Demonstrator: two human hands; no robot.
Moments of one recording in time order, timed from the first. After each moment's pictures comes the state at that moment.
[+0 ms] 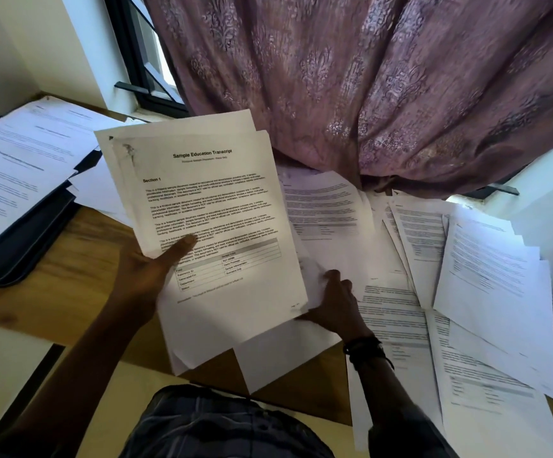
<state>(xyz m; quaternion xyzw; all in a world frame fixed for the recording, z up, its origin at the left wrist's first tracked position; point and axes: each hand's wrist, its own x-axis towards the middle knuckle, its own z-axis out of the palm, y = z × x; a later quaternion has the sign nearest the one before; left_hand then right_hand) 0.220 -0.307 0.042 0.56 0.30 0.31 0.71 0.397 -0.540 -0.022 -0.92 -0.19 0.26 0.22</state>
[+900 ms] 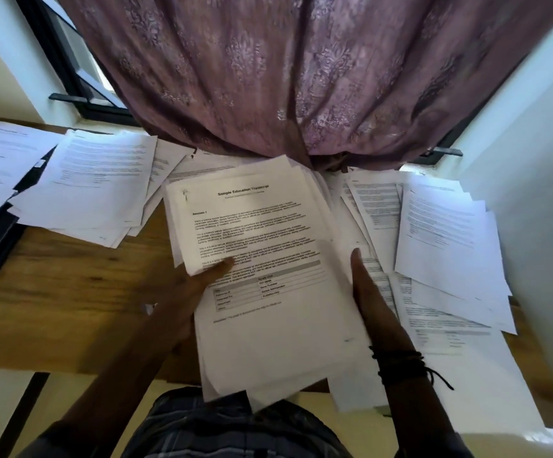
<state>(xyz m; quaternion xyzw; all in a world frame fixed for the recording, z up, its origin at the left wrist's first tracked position) 0.260 -0.388 0.029 0.49 0.31 0.07 0.81 0.369 -0.624 0.055 -0.62 -0.07 0.36 0.69</state>
